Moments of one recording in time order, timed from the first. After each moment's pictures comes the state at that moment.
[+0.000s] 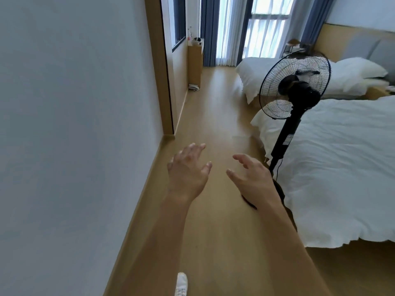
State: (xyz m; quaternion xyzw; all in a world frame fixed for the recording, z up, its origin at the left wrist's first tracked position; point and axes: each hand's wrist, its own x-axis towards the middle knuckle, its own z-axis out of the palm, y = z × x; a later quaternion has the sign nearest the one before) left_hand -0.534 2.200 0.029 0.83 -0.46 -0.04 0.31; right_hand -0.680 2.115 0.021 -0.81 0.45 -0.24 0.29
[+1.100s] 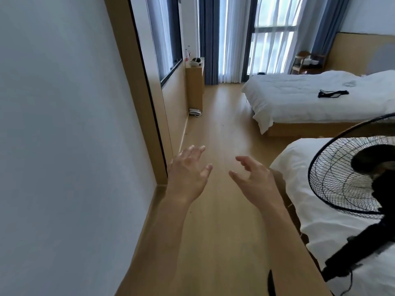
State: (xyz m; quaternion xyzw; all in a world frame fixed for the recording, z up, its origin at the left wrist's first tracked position) left_hand -0.173 1.643 0.064 0.82 -0.49 0.00 0.28; right_hand -0.326 1.552 0.046 -0.79 0.45 -0.28 0.30
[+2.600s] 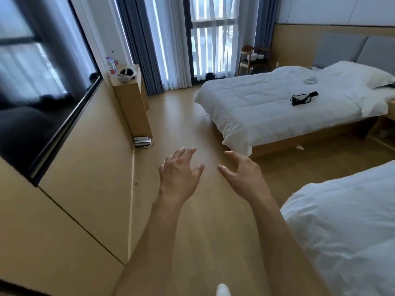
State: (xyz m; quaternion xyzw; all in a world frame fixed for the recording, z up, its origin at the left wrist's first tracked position) left_hand 0.193 0.853 0.039 0.76 -0.59 -0.05 0.26; right_hand 0.027 0.810 0.030 -0.74 0.54 -0.30 0.27
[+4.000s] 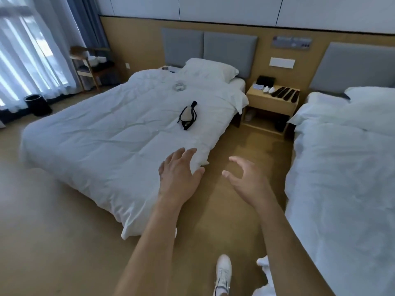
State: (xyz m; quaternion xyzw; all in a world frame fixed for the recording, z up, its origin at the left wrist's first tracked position) left_hand 0.023 0.011 0.015 0.46 -0.84 -0.19 0.20; right_hand -0.134 0.115 0.006 -0.43 0.82 -0.34 0.16
